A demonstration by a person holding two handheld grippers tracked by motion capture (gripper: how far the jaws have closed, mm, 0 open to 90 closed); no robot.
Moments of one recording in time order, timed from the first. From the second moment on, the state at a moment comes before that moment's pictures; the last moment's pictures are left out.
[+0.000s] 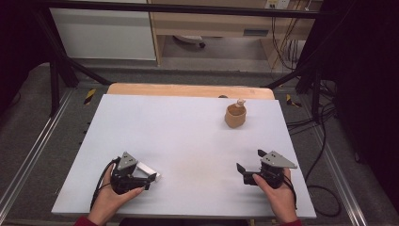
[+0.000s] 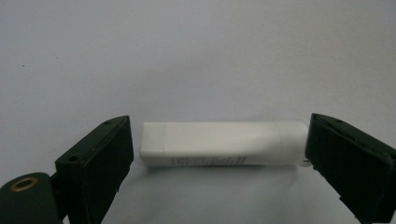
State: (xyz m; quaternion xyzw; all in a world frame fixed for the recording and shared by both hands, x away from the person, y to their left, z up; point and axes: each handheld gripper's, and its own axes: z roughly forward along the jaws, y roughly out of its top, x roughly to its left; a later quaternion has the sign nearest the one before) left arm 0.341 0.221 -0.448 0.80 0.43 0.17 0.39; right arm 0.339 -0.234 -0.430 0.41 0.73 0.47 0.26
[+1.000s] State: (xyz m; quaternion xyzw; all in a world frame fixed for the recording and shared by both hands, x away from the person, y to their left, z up) left arm 0.342 0.208 -0.455 0.81 0.44 0.16 0.37; right arm 0.339 -0.233 -0.431 0.41 0.74 0.47 0.26
